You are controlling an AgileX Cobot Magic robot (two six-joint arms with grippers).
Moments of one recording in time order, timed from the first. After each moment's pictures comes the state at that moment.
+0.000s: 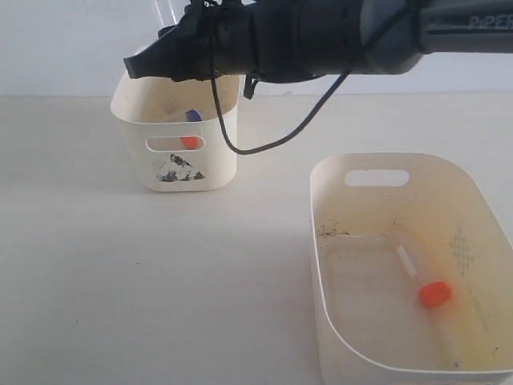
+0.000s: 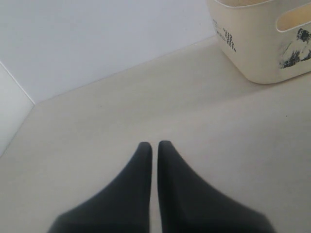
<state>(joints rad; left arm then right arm) -0.08 0.00 0.00 0.39 0.34 -0.03 0.61 1.99 -1.55 1.74 -0.05 -1.69</state>
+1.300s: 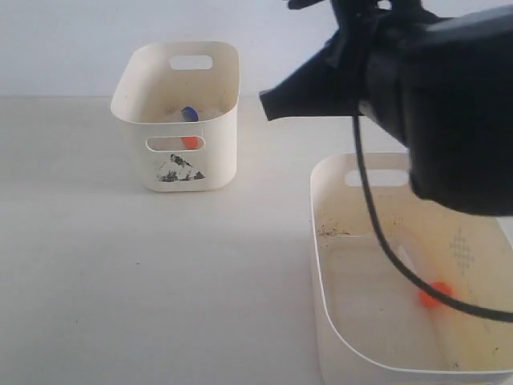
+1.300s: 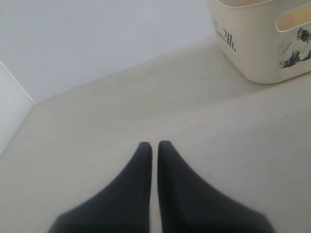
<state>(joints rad) -0.08 0.00 0.00 0.39 0.34 -0.03 0.89 1.40 -0.95 1.75 -0.89 -1.69</state>
